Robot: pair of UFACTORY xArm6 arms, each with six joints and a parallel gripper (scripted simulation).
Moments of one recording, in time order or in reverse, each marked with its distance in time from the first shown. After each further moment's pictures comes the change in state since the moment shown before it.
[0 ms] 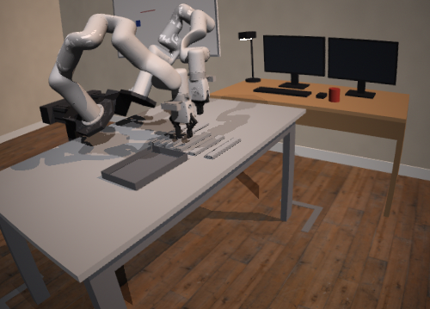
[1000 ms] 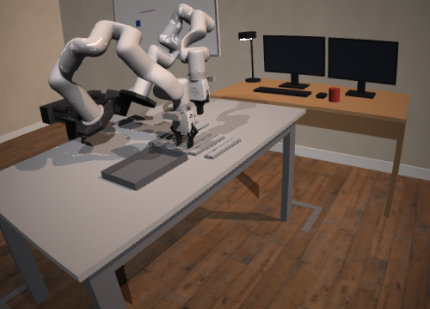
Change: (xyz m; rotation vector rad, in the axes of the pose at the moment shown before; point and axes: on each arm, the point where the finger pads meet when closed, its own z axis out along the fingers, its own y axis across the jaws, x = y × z) left arm 0.000 0.000 0.000 0.000 0.000 0.000; right arm 0.000 -0.001 0.043 0.000 0.001 0.000
